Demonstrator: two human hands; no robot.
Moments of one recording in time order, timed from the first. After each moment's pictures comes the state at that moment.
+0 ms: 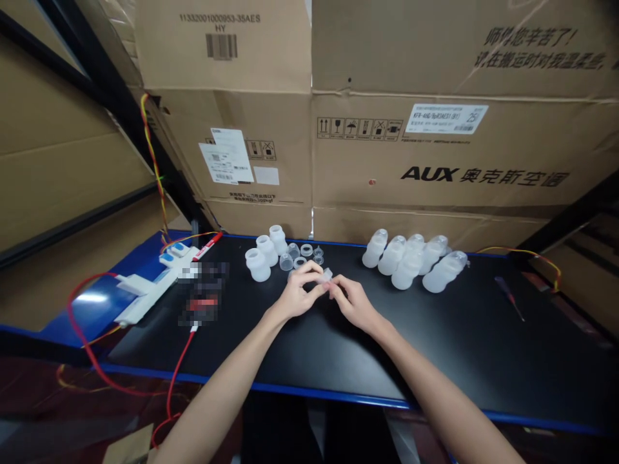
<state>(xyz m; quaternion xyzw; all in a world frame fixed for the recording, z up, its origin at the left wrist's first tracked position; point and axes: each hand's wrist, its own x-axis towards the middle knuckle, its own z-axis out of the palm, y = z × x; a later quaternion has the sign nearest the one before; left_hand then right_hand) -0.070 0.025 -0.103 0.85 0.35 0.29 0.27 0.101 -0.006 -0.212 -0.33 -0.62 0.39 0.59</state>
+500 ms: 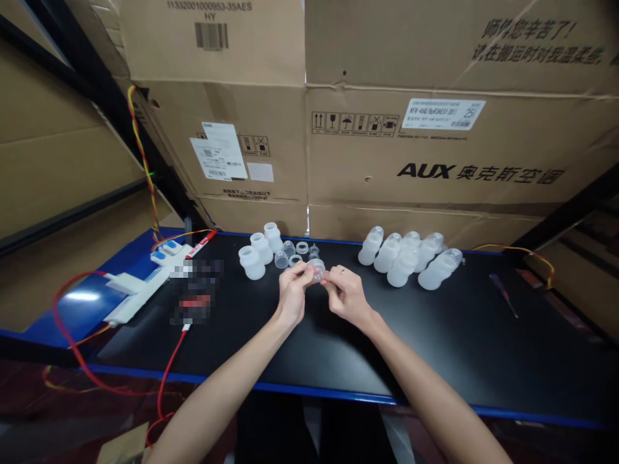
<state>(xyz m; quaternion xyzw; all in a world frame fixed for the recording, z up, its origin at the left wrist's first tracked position) -0.038 0.005 -0.120 0.57 0.47 0.50 0.45 0.094 0.001 -0.188 -0.32 -0.64 0.20 0.67</state>
